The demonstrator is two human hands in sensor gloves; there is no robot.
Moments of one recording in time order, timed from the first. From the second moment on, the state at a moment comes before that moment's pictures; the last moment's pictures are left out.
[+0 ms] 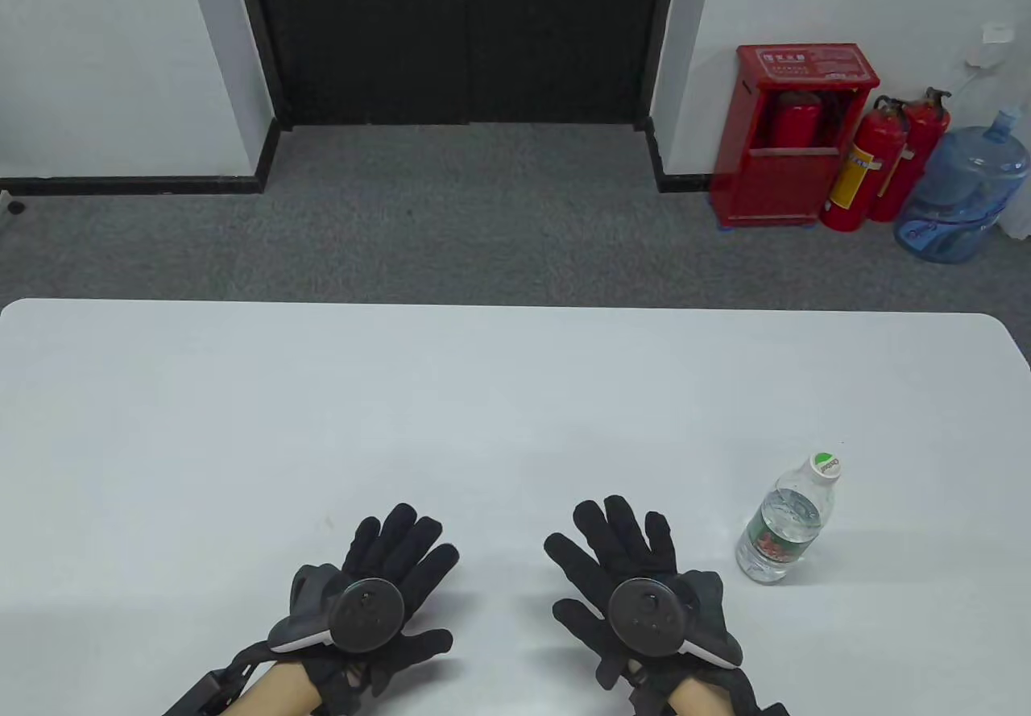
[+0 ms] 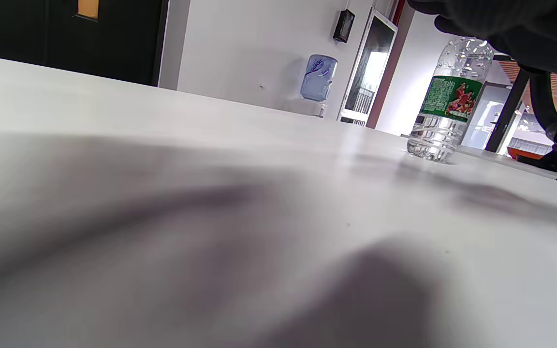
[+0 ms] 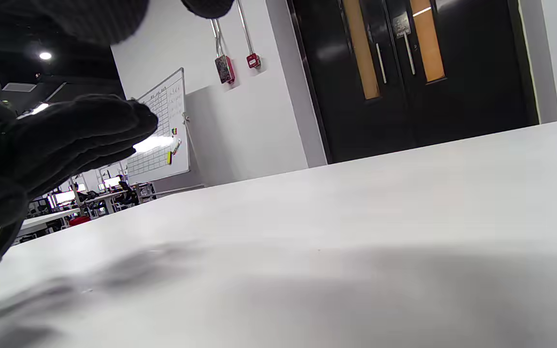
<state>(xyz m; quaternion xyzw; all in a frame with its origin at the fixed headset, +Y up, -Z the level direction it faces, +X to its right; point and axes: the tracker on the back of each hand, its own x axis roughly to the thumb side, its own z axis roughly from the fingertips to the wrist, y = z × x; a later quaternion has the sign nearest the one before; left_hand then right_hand) -0.187 -0.741 -0.291 -0.03 -0.32 0.10 0.94 0.117 -0.708 -0.280 0.25 -0.05 0.95 0.18</state>
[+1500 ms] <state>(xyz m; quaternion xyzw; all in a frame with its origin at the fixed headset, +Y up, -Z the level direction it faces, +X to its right) -0.183 -0.744 -0.290 -0.04 -0.31 0.10 0.94 0.091 -0.714 -0.270 0.30 -0.01 0.95 0.03</state>
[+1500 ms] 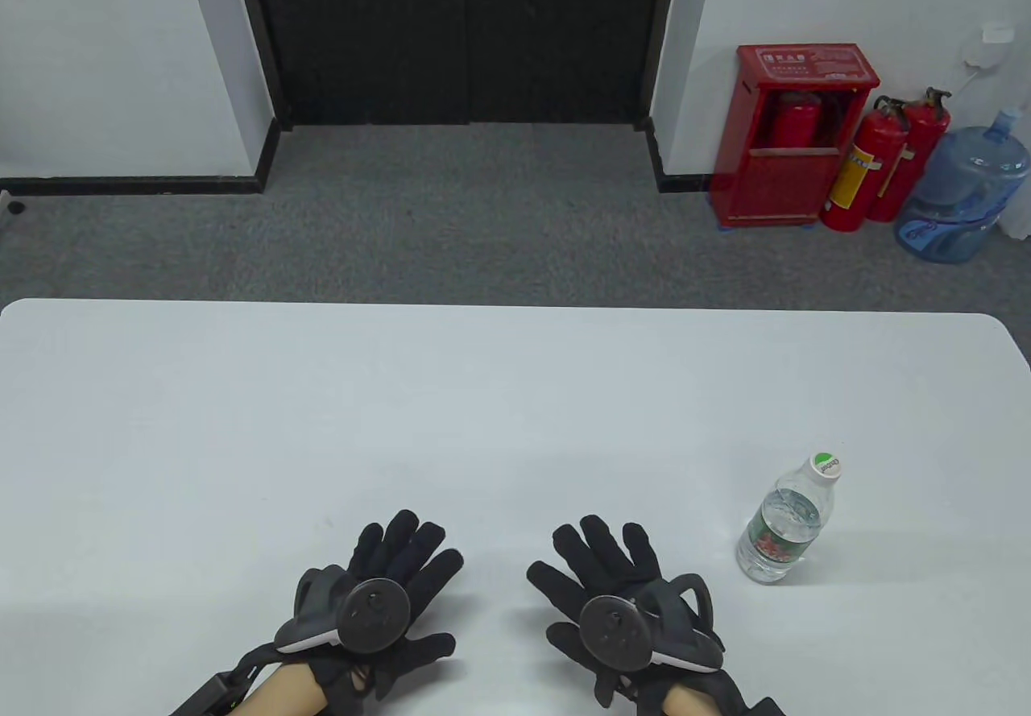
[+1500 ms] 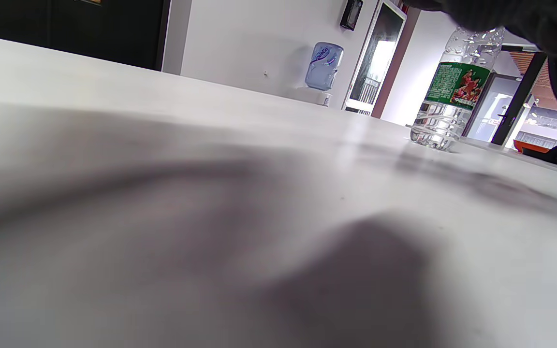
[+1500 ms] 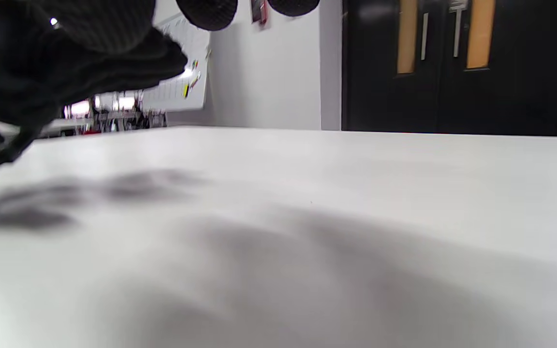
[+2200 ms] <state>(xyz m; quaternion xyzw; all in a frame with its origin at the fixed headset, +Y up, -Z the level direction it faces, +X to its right) -0.183 -0.744 -0.290 -0.04 -0.31 0.09 0.94 0.189 -0.596 -0.320 0.16 -0.12 0.98 -0.07</state>
